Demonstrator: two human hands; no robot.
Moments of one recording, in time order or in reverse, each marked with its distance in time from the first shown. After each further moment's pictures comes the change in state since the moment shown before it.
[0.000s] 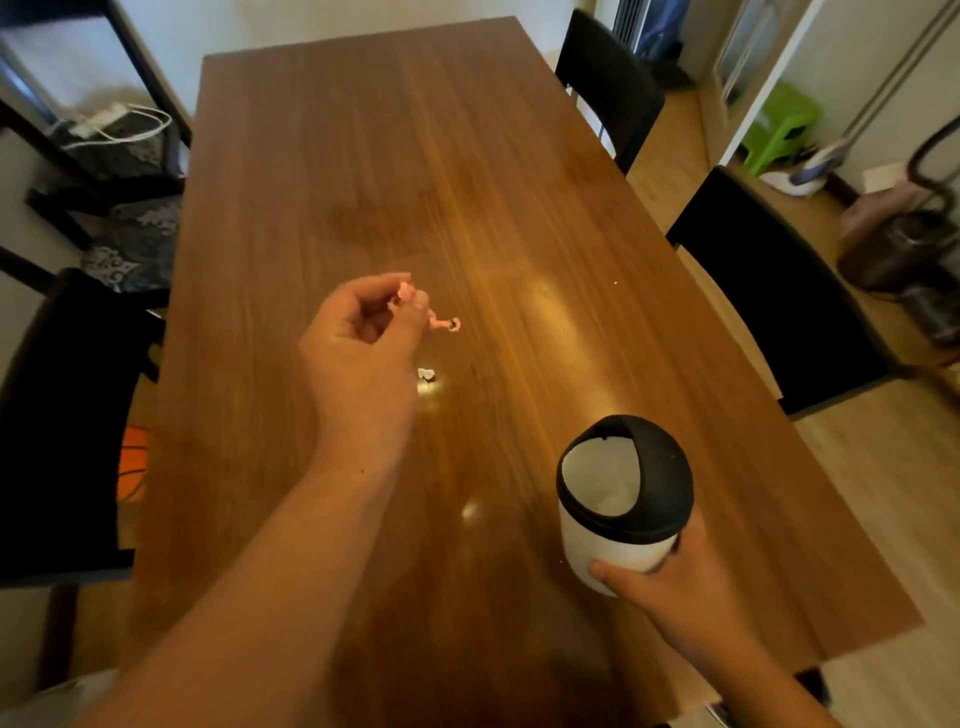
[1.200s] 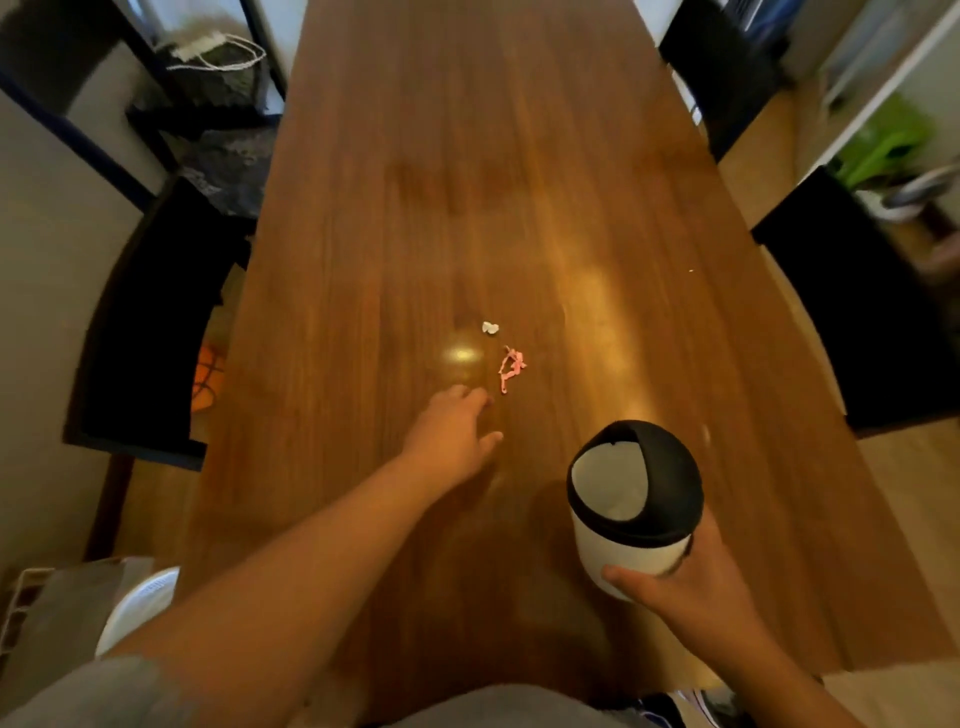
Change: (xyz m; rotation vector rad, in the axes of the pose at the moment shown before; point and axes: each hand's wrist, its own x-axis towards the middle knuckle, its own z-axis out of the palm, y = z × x) left_hand -0.059 -0.135 -0.088 1.149 -0.744 -0.159; right_hand -0.026 0.003 0.016 -0.171 -0.166 -0.031
